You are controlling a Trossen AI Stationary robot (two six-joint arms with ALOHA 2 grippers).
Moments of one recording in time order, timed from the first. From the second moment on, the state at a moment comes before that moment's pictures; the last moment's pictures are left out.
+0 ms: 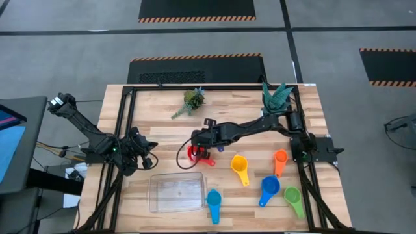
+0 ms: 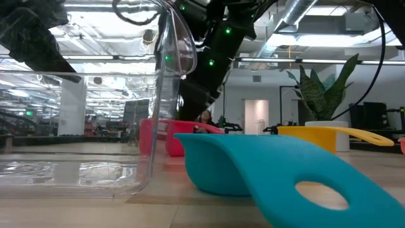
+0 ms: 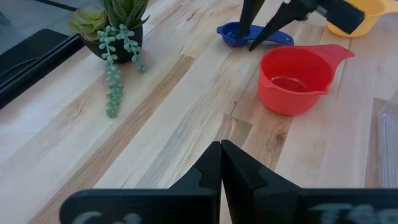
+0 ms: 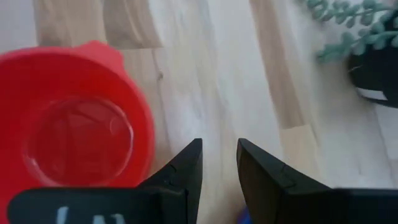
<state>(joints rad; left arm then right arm) -0.70 0.81 0.49 -0.79 -0.89 -0.96 0.03 2.12 1.58 -0.49 0.36 0.08</state>
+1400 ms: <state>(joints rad) -0.70 0.81 0.49 -0.79 -0.90 -0.96 0.13 2.09 1.62 -0.48 0.21 -0.02</state>
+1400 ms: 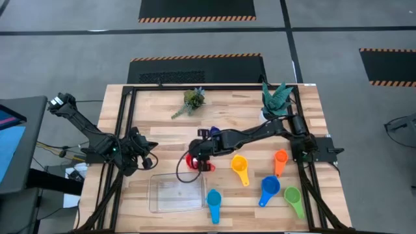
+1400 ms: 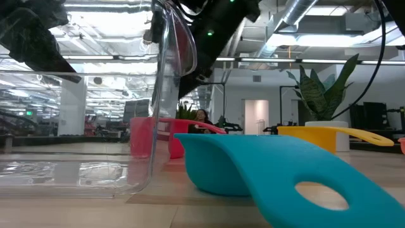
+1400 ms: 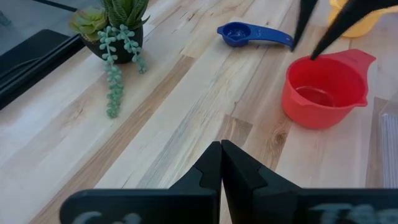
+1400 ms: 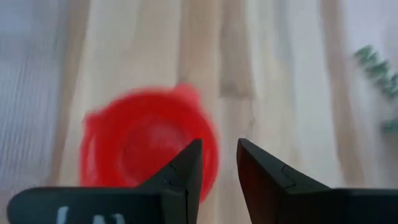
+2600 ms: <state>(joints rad) -0.70 0.81 0.49 -0.79 -0.90 -0.96 0.43 1.50 1.08 -1.45 0.46 0.94</state>
